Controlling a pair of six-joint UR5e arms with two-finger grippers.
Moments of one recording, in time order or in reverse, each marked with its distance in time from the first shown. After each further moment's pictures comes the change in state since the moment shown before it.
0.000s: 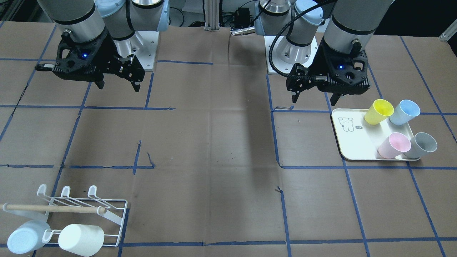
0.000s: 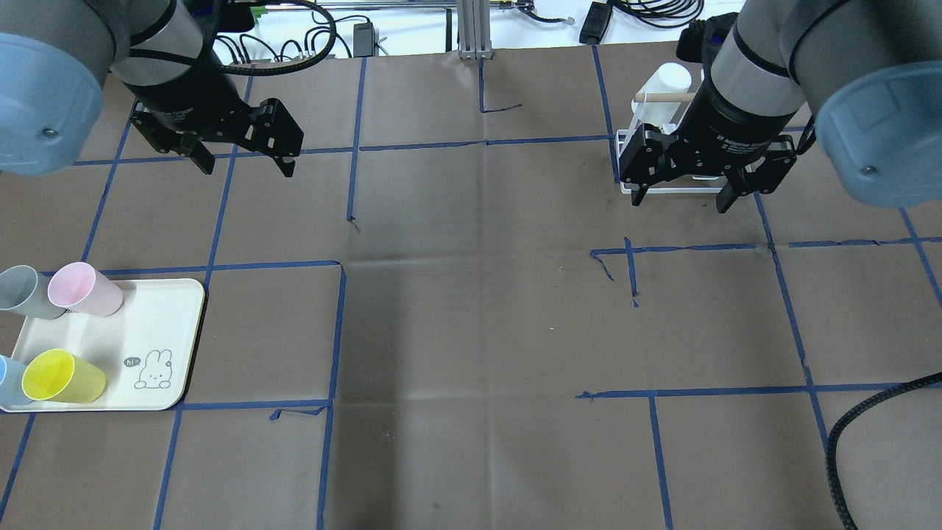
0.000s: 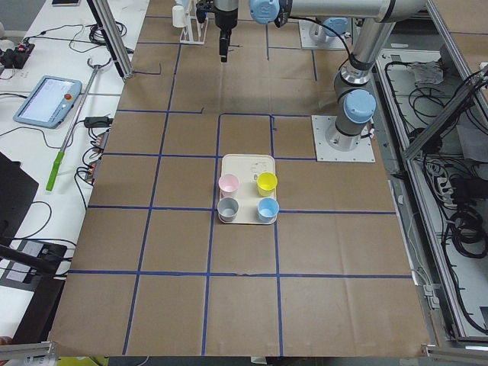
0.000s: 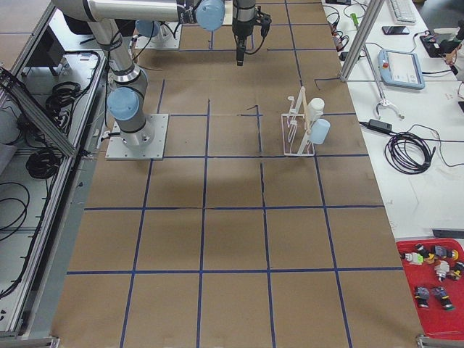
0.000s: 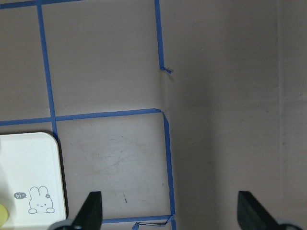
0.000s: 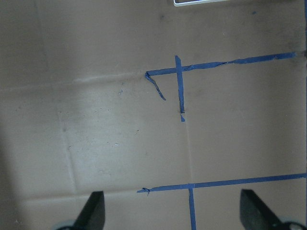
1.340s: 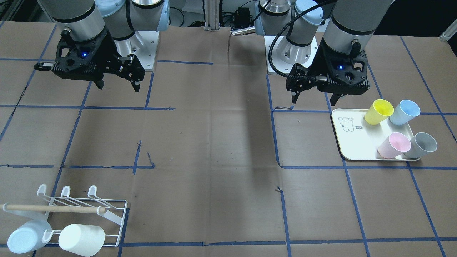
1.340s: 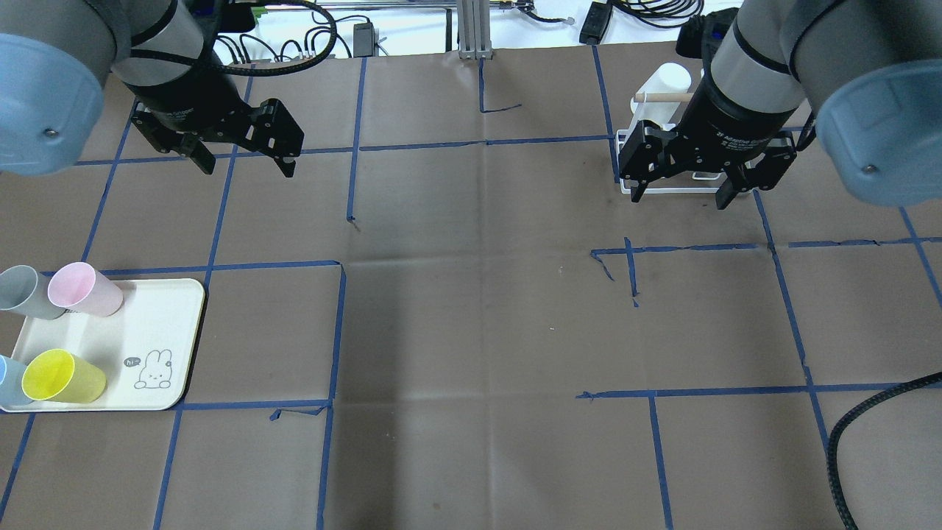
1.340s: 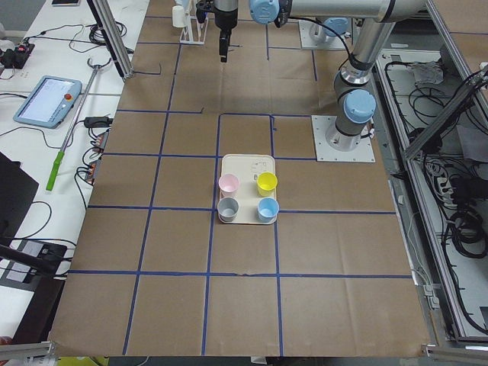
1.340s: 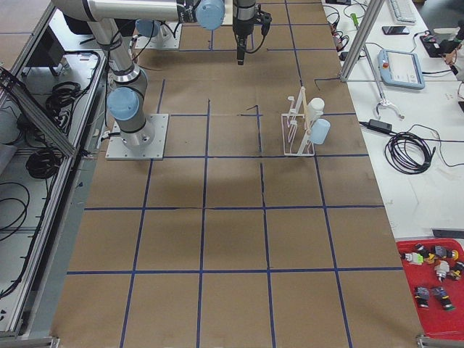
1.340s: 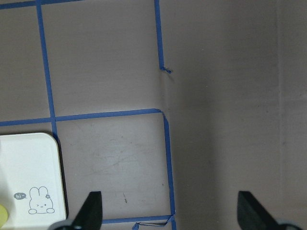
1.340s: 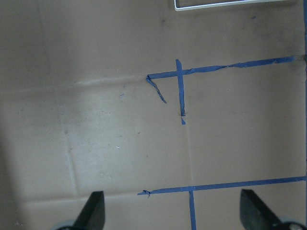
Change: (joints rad) left arm 0.000 -0.001 -0.001 0.001 0.000 0.003; right arm 0.001 0.000 -0.007 -0.006 0.000 -0.001
